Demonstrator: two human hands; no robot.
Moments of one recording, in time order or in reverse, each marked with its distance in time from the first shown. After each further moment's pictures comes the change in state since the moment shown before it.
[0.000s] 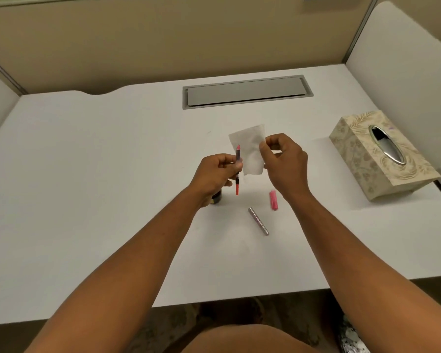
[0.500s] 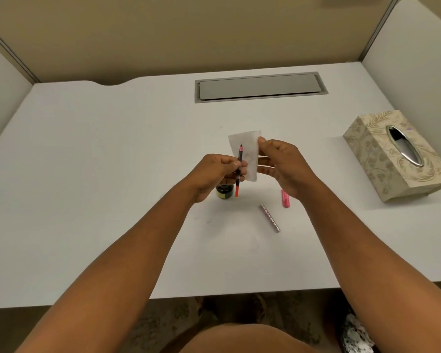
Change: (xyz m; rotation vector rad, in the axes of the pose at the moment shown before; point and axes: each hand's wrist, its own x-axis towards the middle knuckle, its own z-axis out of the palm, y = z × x) left_hand -0.009 -0.005 -0.038 -0.112 -0.164 -0.091; right_hand -0.003 -0.020 0.012 0.497 -0.525 0.343
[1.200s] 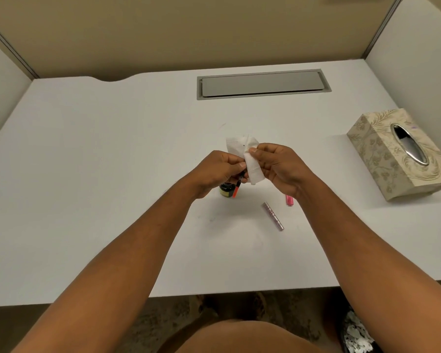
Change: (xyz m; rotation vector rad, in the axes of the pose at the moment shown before) left_hand -0.001 0.001 -0.006 0.186 -0.070 0.066; right_hand 0.013 0.013 0.010 0.134 -0.066 0.108
